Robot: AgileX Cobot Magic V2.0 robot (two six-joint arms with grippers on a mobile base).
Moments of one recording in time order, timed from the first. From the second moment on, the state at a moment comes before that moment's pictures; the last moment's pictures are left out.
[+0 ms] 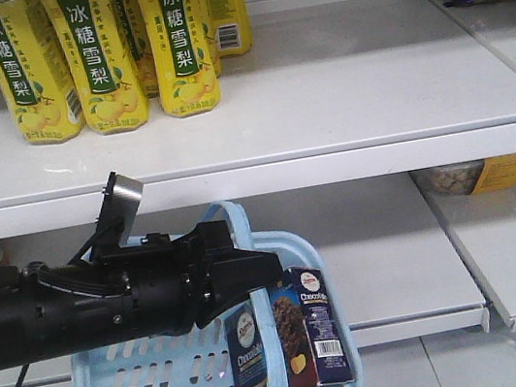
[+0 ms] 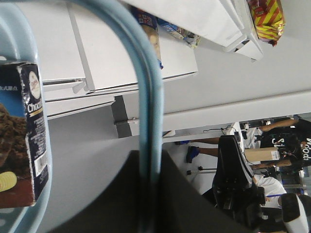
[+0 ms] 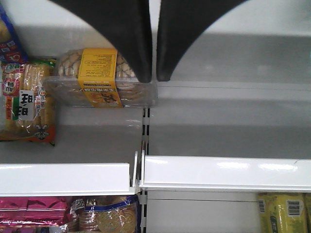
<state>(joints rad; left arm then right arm) -0.50 1.38 -0.78 -1.67 0.67 0.70 0.02 -0.01 0.03 -0.12 0.04 0.11</state>
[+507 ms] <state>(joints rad) -0.50 1.38 -0.78 -1.67 0.67 0.70 0.02 -0.01 0.03 -0.12 0.04 0.11</state>
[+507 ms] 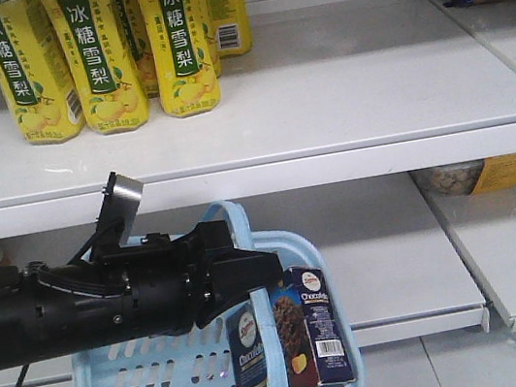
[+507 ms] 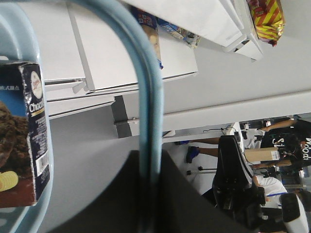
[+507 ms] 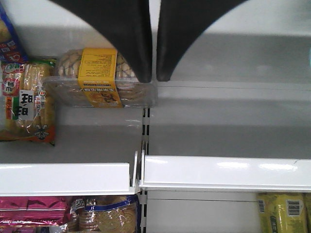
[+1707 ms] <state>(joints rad) -0.50 1.38 -0.78 -1.67 0.67 0.70 0.02 0.60 -0.44 -0.06 0.24 0.20</state>
